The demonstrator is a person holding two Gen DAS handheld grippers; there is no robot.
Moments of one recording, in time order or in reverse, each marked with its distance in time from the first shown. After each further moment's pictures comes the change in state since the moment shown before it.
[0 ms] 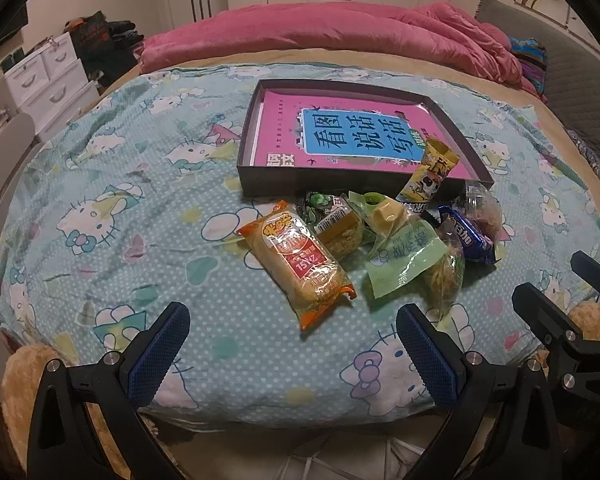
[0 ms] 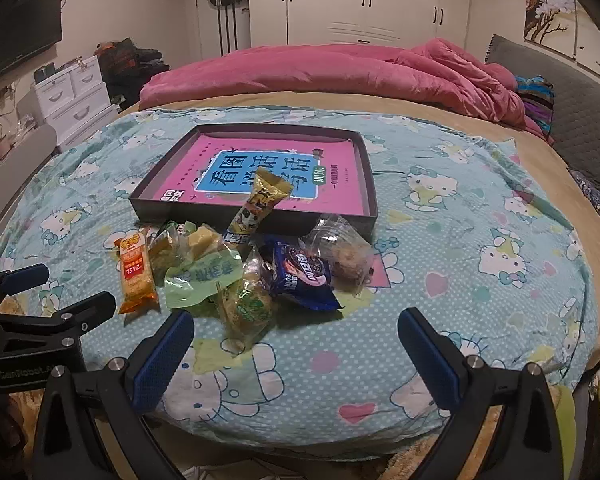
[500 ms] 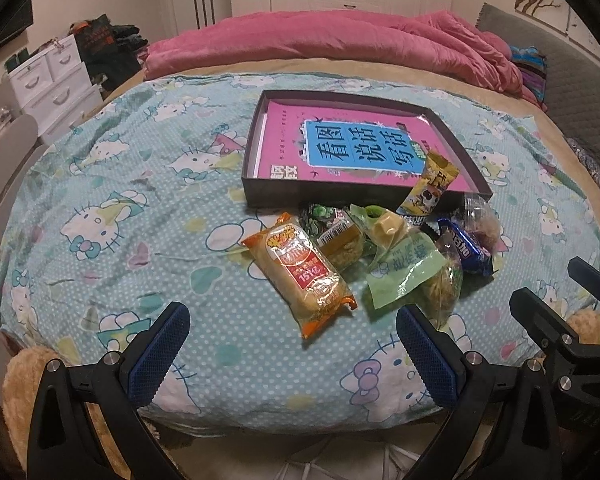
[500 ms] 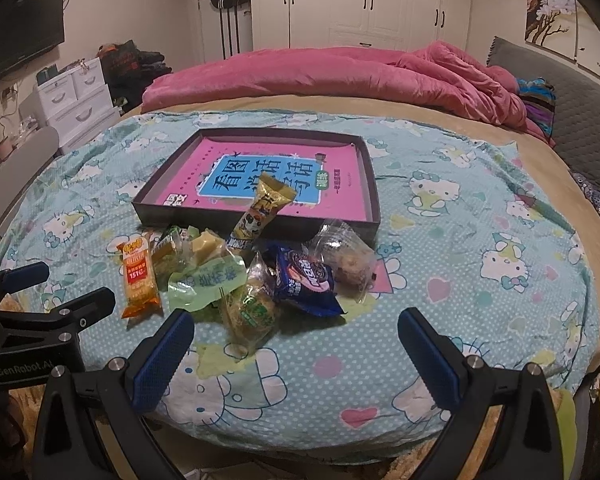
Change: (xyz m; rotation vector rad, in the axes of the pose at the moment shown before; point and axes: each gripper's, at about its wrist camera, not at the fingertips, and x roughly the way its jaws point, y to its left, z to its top) left arm -0.007 0.002 0.004 -0.011 -0.034 0.002; right arm -0.003 0.000 0.003 0.003 -0.017 0.010
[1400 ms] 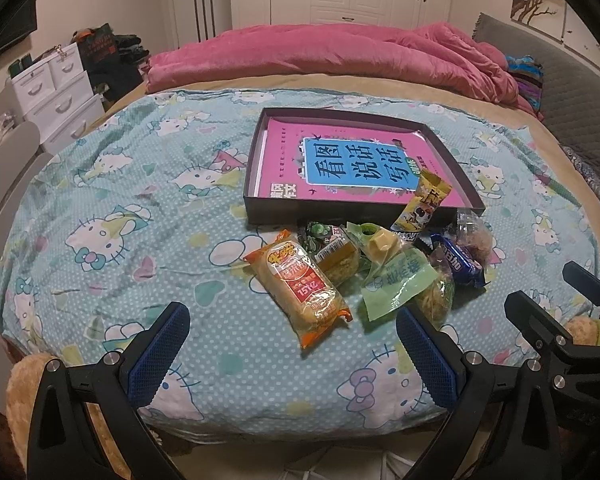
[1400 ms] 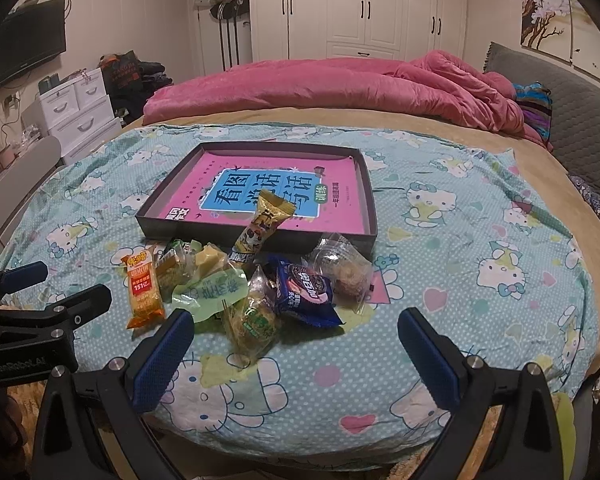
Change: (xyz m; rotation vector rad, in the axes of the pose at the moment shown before) left arm -0.012 0.003 0.004 -0.003 -0.046 -0.012; right arm -0.009 -0.002 0.005 0.008 -0.038 0.004
